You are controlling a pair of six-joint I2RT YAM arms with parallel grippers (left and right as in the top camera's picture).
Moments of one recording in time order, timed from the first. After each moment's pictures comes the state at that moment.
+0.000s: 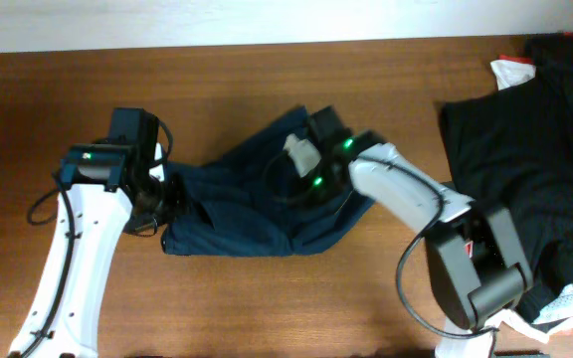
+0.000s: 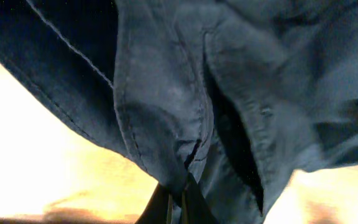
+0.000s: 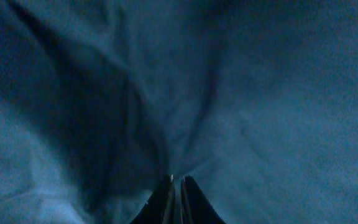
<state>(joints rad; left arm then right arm) -0.08 1.48 1.37 -1.32 0.07 -0.36 0.50 1.94 1.35 -0.70 -0.48 0.07</state>
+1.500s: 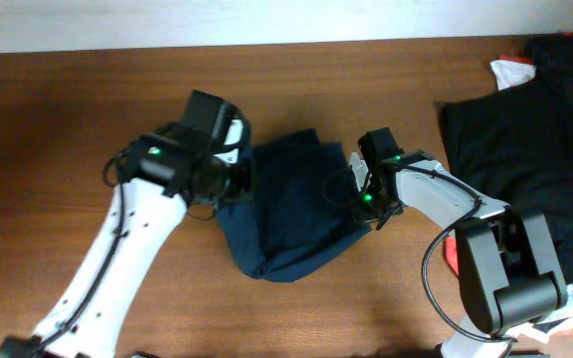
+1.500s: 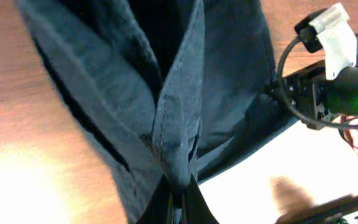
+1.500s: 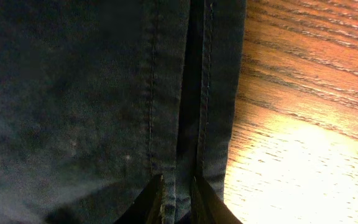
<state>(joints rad) -0.41 1.55 1.50 -1.15 0.16 -0.34 0.27 1.85 1.09 -0.70 -0.20 0.07</state>
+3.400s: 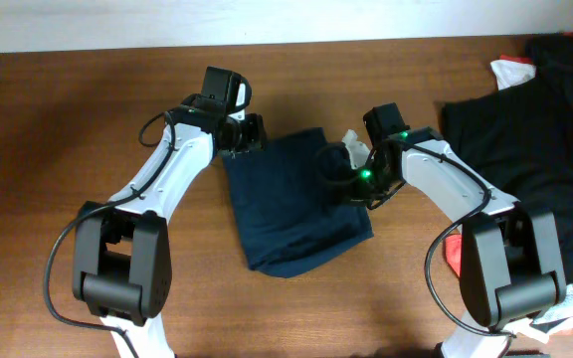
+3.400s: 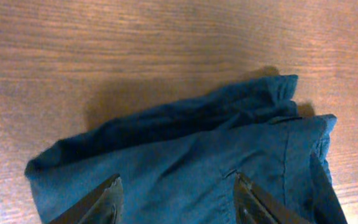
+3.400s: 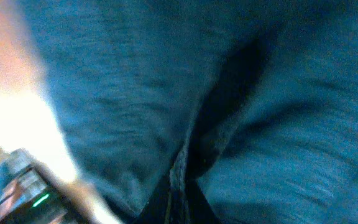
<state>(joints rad) -0.29 1.99 1.53 -0.62 0.18 -0.36 0.24 1.88 1.26 -0.81 -0.66 0.11</state>
